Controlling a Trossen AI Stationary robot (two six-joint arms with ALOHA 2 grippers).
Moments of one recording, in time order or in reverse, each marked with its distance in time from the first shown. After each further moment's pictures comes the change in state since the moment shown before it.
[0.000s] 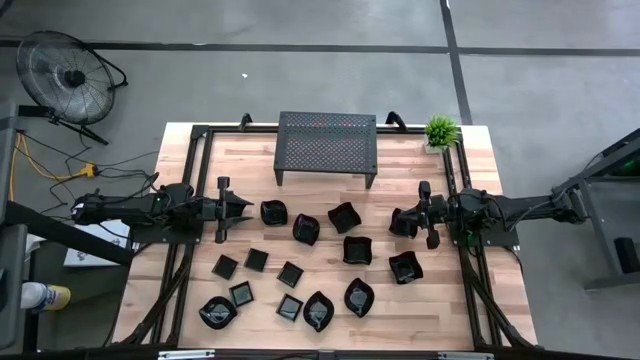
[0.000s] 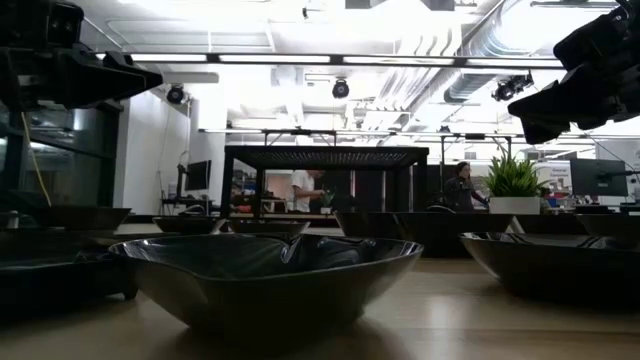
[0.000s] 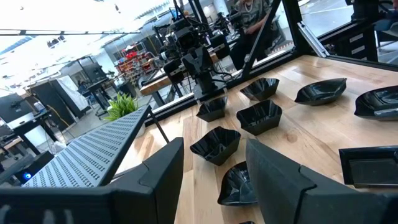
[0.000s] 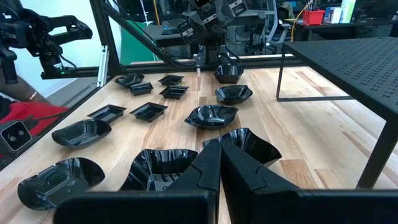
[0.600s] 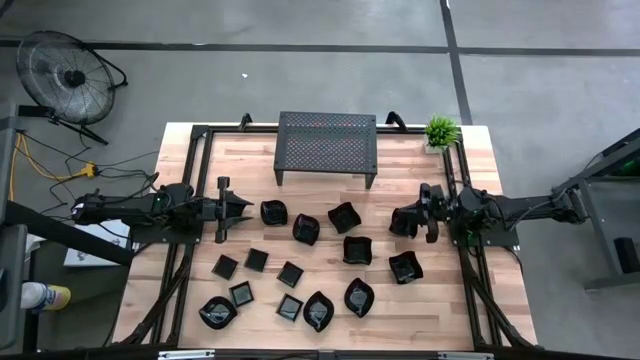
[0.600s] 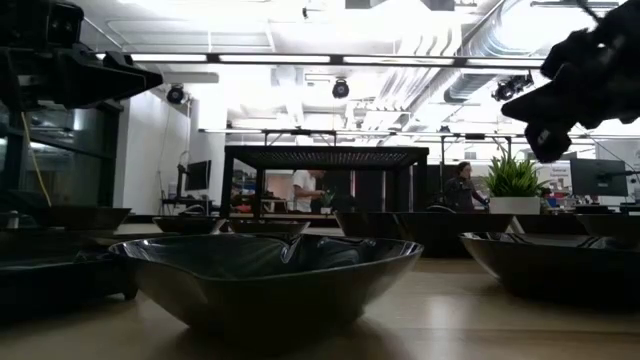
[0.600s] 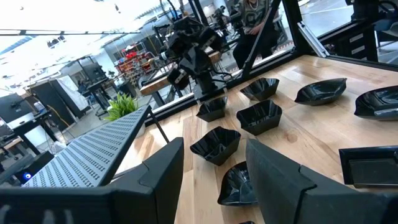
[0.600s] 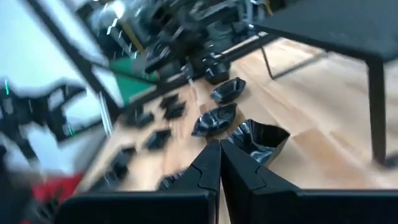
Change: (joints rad) left arm 0.000 0.000 0.000 0.000 0.000 0.000; right arm 0.000 0.000 0.000 0.007 0.092 0.481
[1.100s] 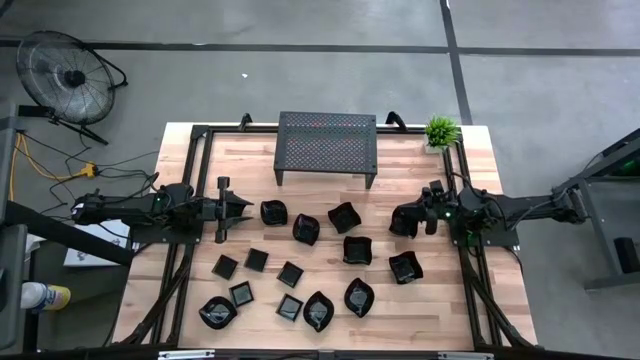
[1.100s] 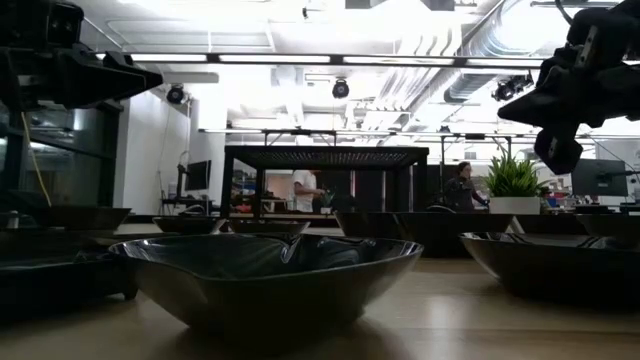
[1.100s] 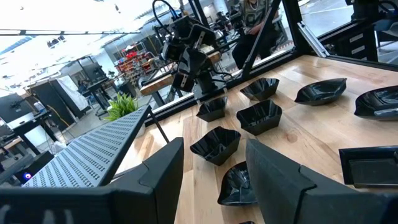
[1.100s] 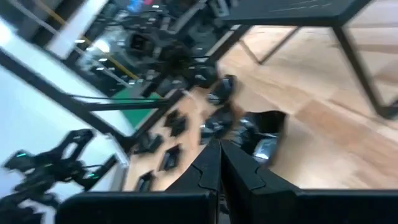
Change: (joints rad) left arm 0.000 0.000 0.000 0.000 0.000 0.000; right arm -0.001 0.000 0.037 -0.079 0.075 0.245
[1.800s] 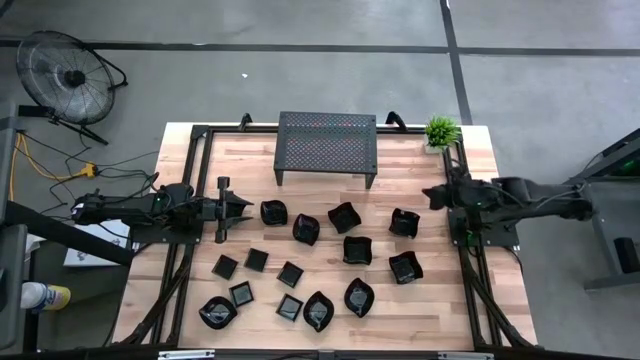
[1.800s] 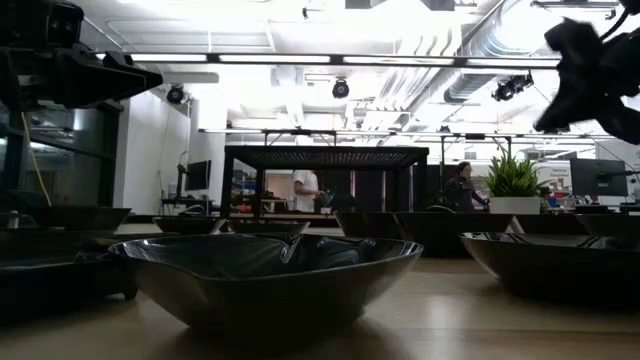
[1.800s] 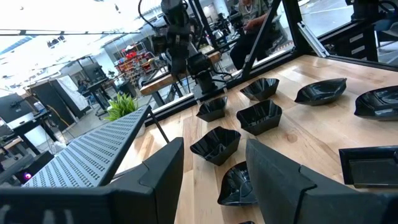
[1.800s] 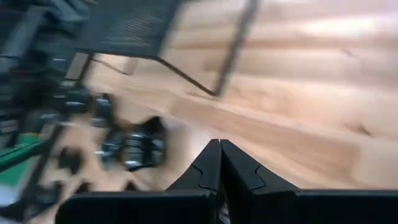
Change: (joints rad) left arm 0.000 0.000 0.000 0.000 0.000 0.000; right arm 0.000 0.169 0.424 -0.857 0.267 0.469
